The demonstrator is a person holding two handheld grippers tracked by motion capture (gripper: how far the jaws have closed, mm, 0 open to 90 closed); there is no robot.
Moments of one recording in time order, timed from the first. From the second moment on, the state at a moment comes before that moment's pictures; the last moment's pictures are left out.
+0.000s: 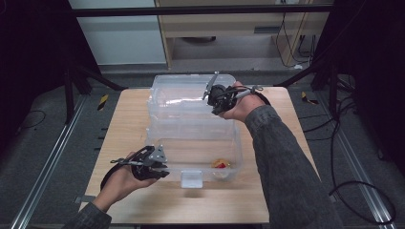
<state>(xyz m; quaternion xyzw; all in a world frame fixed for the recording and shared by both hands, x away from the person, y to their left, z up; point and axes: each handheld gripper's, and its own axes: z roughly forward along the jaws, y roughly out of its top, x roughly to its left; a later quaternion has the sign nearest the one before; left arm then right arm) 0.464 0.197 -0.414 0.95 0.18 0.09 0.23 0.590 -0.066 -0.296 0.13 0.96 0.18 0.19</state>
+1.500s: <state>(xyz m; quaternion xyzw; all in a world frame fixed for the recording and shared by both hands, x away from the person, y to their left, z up) 0.459 0.184 -0.418 0.94 0.20 0.11 0.25 0.571 -0.069 -0.293 0.12 0.95 0.19 0.20</state>
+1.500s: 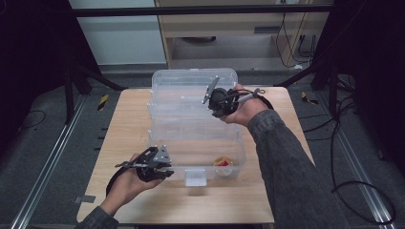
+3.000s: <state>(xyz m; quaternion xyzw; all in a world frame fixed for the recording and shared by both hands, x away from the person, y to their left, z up) 0.454 0.183 -0.419 0.94 0.20 0.13 0.25 0.513 -0.080 -0.303 0.10 0.95 0.22 0.22</state>
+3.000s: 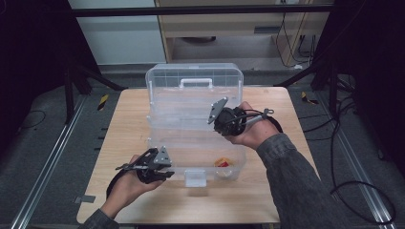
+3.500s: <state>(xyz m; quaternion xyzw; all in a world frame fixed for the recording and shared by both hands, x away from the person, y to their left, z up) 0.453 0.183 -0.420 0.94 0.21 0.13 0.25 0.501 -0.082 -0.309 0.09 0.95 0.22 0.22</state>
